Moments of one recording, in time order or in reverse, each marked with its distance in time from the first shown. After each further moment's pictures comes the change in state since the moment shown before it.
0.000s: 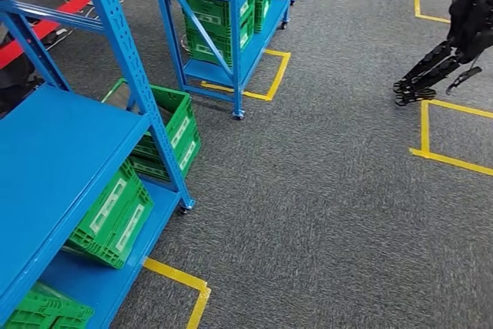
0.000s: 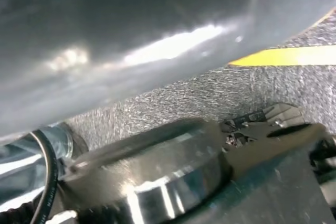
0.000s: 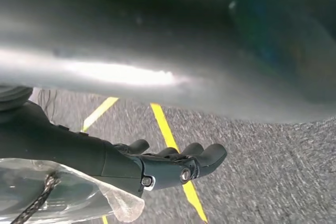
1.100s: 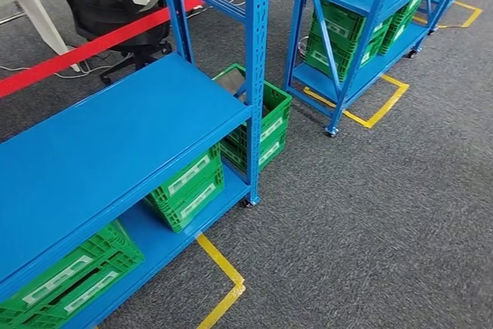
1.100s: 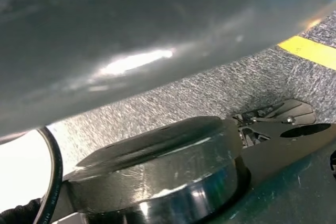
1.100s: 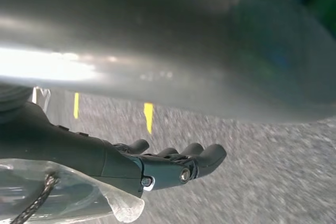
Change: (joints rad) left arm 0.000 0.001 0.005 0.000 -0.017 -0.020 0.037; right arm -0.005 -0.015 0.060 -0.002 0.076 0.049 -0.006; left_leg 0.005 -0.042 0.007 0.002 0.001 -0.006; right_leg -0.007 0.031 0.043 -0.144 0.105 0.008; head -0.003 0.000
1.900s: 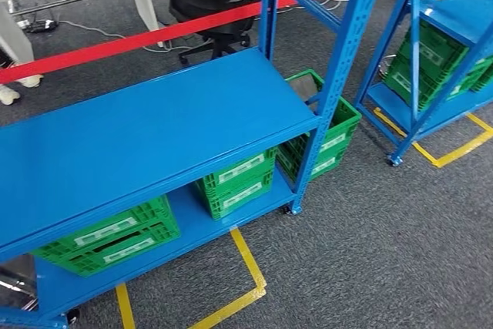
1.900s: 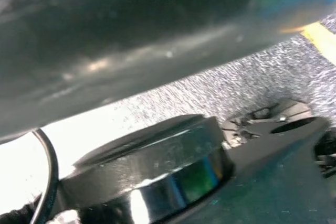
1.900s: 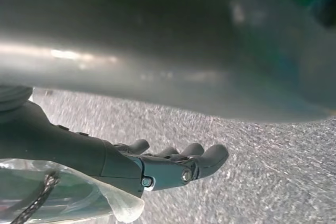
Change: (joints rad) left arm -0.001 0.004 0.006 0.000 0.015 -0.005 -0.015; right arm -0.004 -0.006 0.001 -0.003 0.021 -0.009 -0.014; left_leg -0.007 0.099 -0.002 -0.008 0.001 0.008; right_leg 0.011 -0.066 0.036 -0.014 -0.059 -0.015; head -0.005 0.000
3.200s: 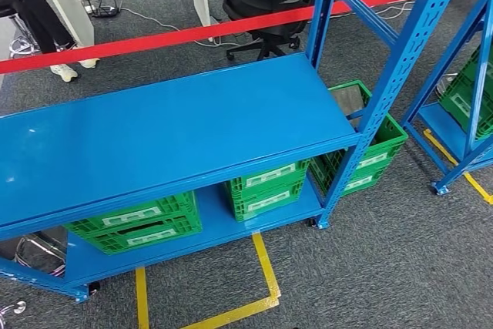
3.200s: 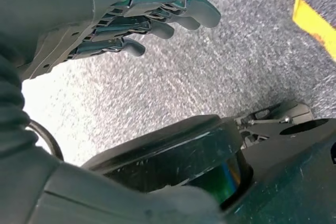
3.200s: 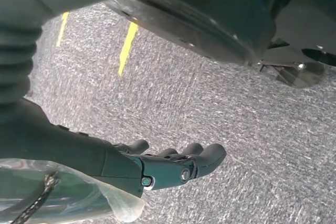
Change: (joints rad) left arm 0.000 0.004 -0.012 0.000 -0.091 0.008 -0.012; right arm -0.025 0.025 -0.111 0.000 -0.095 0.033 -0.031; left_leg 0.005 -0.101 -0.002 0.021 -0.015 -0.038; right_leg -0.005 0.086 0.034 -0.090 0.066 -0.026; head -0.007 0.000
